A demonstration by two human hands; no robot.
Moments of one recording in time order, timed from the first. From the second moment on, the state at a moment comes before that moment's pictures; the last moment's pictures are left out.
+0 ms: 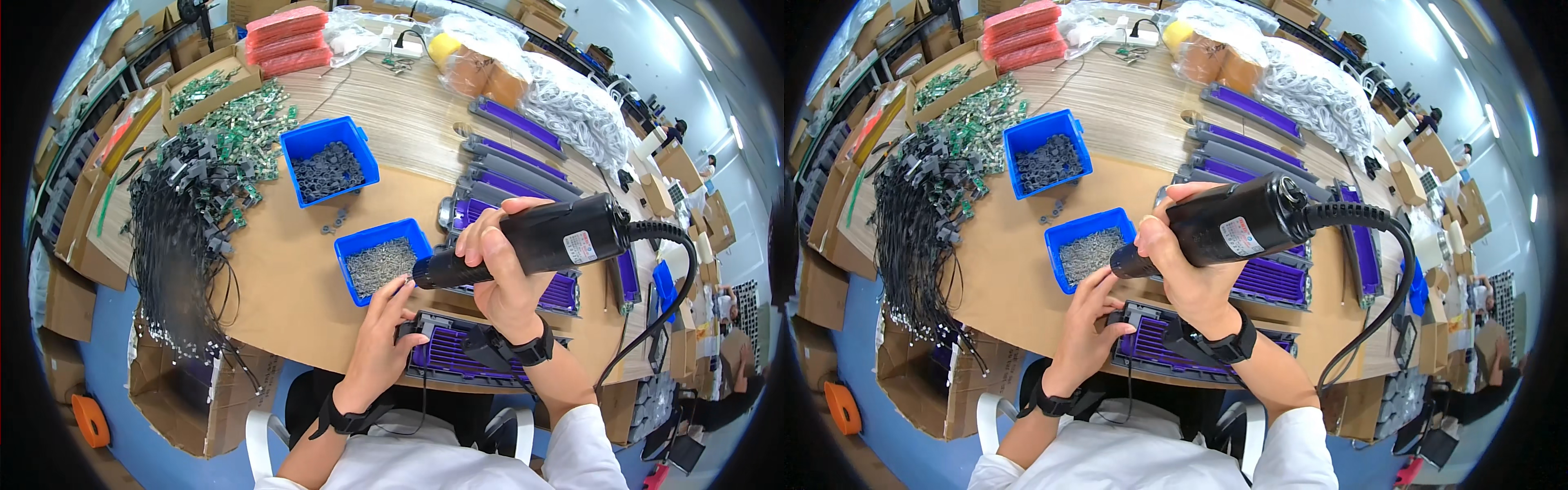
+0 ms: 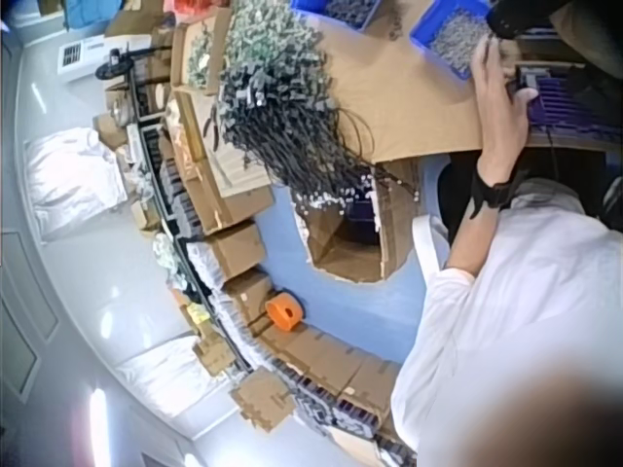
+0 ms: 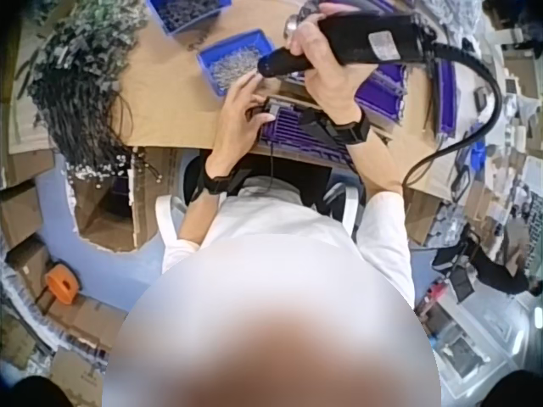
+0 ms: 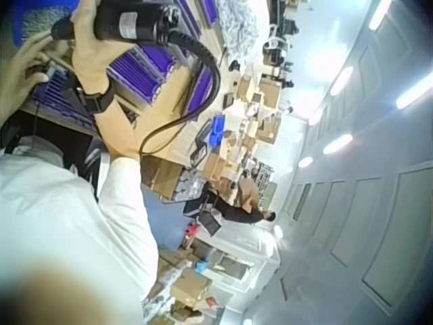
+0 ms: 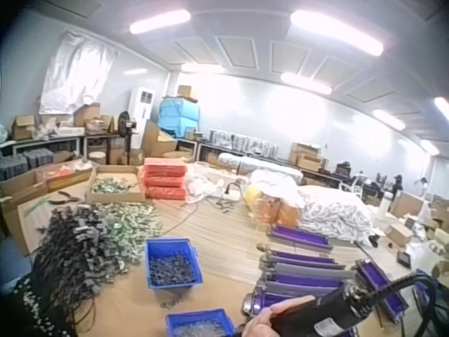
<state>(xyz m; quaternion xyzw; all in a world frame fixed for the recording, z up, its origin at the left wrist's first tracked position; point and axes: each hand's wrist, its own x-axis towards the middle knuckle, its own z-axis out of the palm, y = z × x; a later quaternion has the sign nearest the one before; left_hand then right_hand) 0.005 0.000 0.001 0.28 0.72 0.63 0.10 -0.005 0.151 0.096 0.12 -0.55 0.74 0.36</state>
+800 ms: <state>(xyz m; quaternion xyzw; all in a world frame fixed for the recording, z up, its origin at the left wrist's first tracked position) 0.006 0.000 0.004 0.29 0.72 0.63 0.09 0.001 0.153 0.098 0.12 -0.57 0.73 0.35</state>
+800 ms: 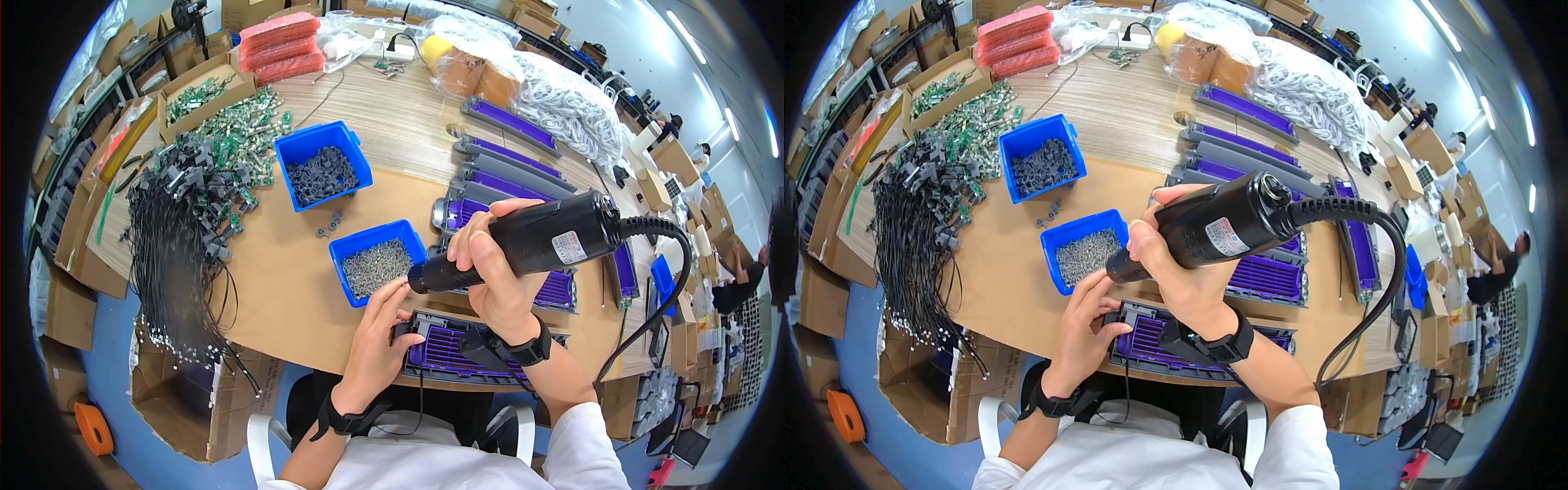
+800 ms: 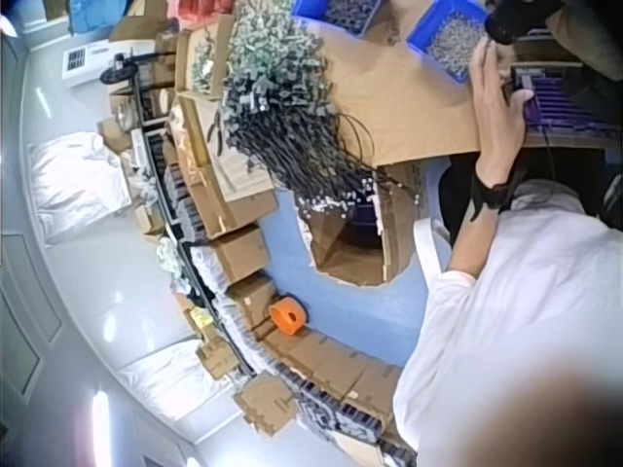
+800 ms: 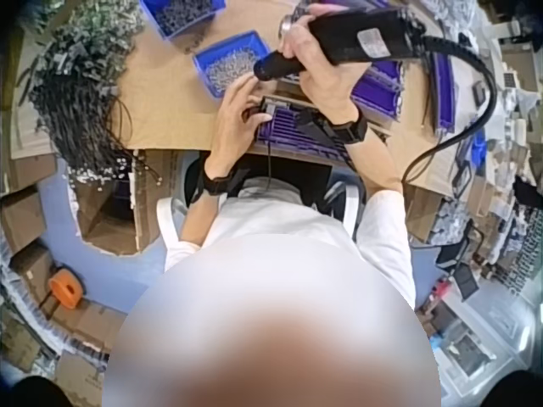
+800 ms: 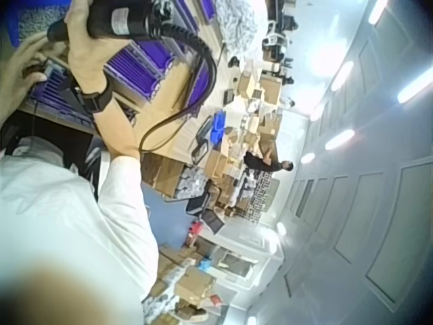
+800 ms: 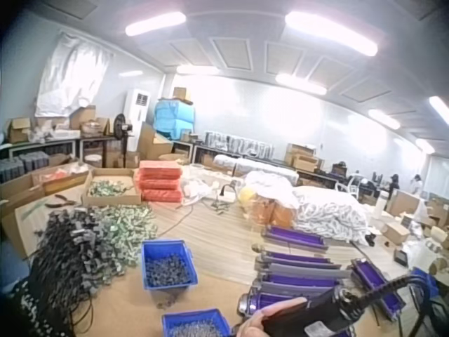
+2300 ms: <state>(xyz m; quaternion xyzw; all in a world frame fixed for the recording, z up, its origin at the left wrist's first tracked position) 0.010 0.005 -0.001 0.27 0.71 0.65 0.07 0.050 0.164 0.112 0.11 -0.72 0.65 0.23</state>
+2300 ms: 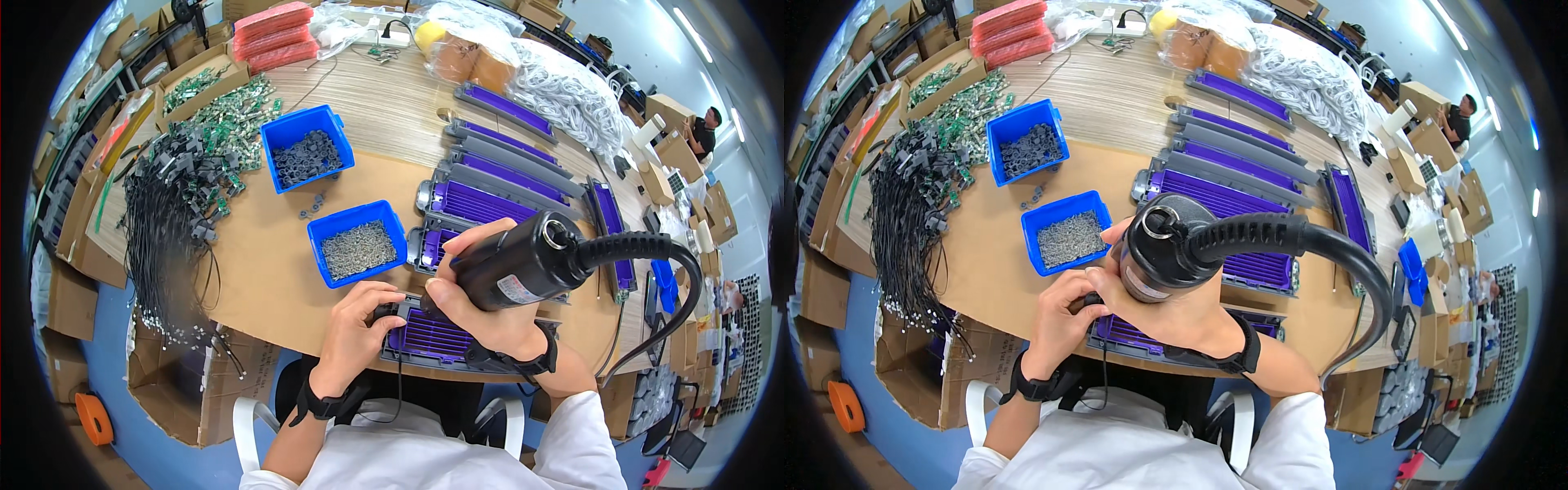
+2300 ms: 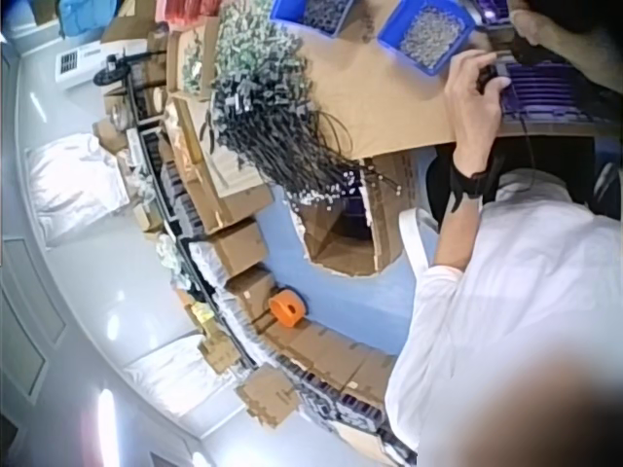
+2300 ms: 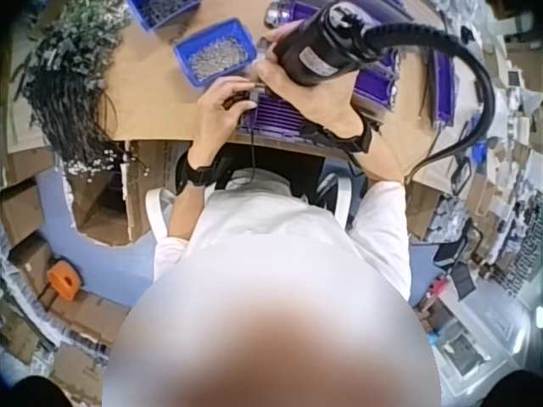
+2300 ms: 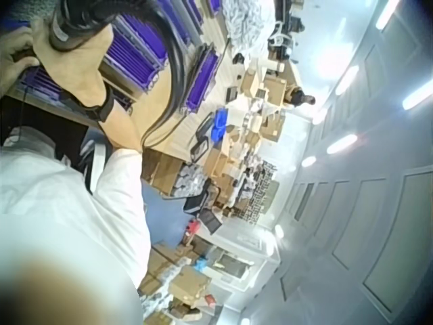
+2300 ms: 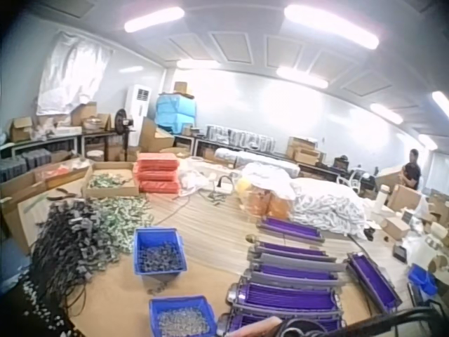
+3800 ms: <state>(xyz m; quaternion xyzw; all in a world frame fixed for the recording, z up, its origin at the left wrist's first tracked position) 0.009 0.000 0.002 0.30 0.72 0.62 0.03 -0.005 0.148 0.095 0.08 -0.67 0.68 0.29</state>
